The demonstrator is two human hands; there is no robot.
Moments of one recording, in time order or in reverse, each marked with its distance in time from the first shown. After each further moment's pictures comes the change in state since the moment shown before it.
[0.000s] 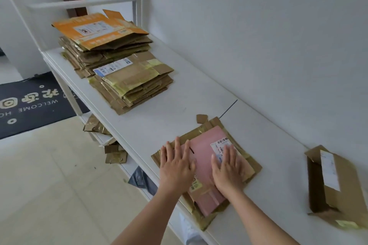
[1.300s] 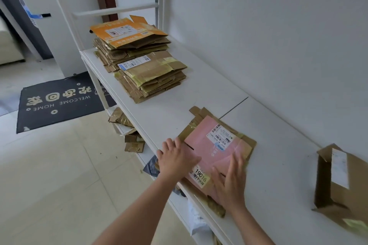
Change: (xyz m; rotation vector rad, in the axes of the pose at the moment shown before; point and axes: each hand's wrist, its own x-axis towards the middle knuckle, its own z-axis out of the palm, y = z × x) left_hand -0.034 0.010 -0.026 -0.145 -0.064 -0.309; right_hand -0.054 0.044 0.034 0.254 0.288 -0.219
